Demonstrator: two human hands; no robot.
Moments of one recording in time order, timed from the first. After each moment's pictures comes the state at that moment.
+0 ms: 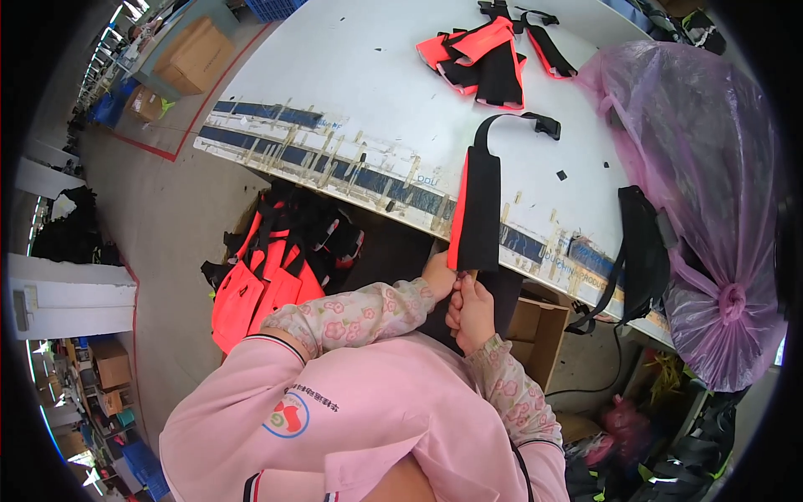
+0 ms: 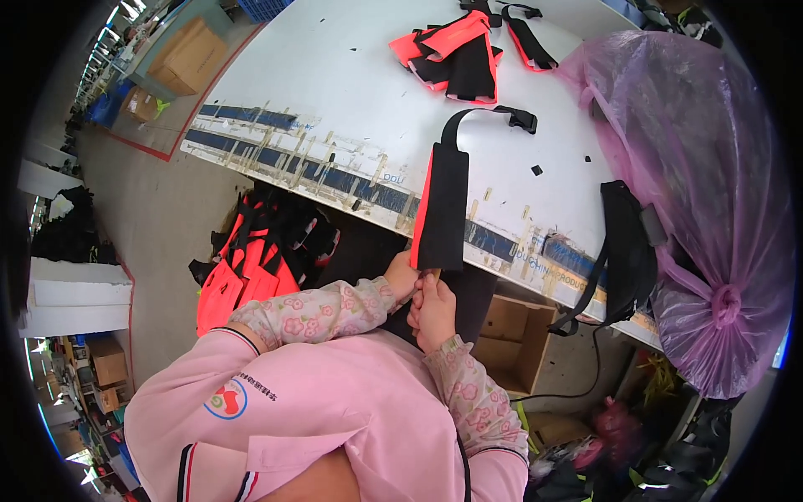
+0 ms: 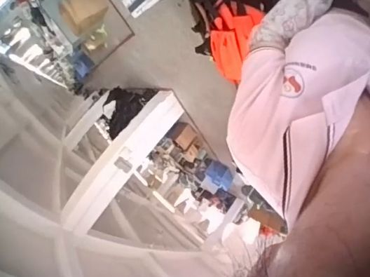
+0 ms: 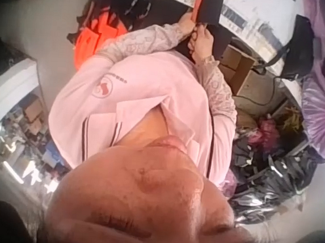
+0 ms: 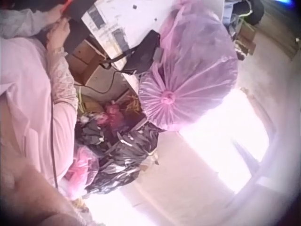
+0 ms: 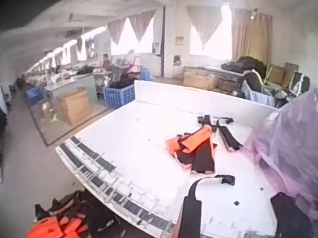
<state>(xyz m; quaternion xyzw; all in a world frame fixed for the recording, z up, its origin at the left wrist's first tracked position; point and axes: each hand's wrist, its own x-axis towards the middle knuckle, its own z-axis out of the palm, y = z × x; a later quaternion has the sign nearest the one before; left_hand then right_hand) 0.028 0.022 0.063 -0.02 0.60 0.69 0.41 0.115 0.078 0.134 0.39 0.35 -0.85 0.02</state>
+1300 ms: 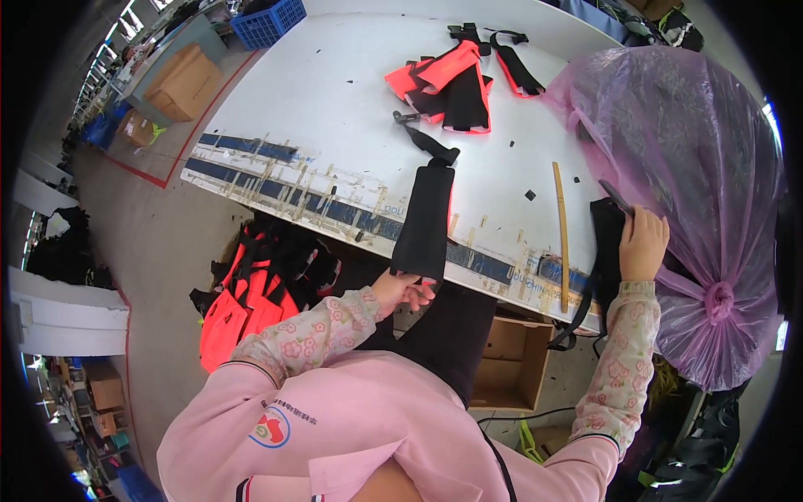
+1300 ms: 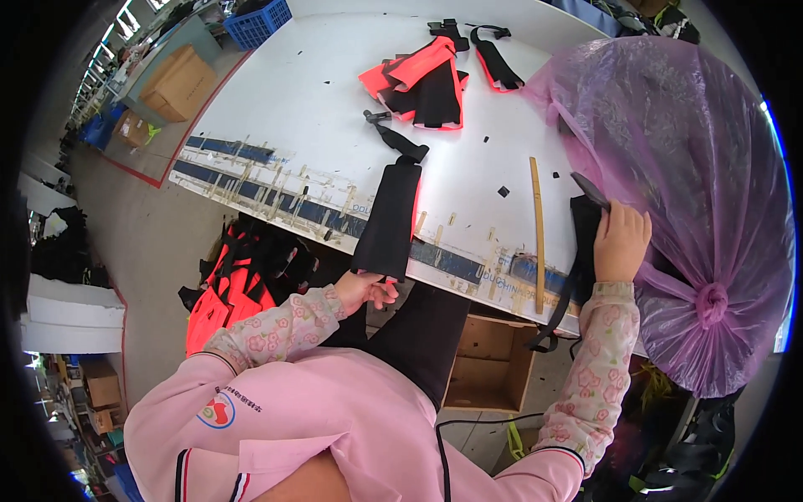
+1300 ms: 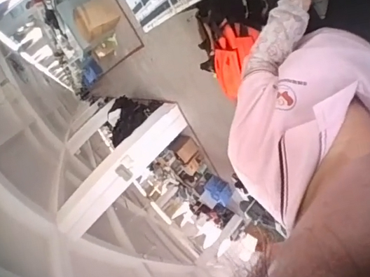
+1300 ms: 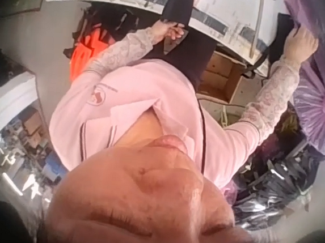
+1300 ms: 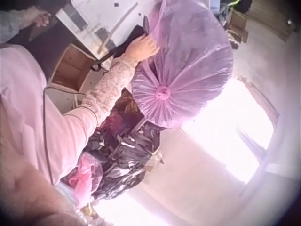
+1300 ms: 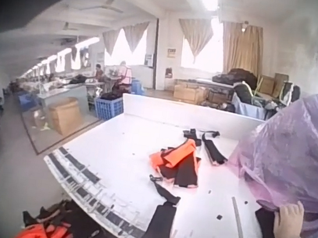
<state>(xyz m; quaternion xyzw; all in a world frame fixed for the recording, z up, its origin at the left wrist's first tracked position) -0.011 -0.003 0.094 -0.03 0.52 0.67 0.53 0.116 0.408 0.239 0.16 0.92 0.21 -0.31</state>
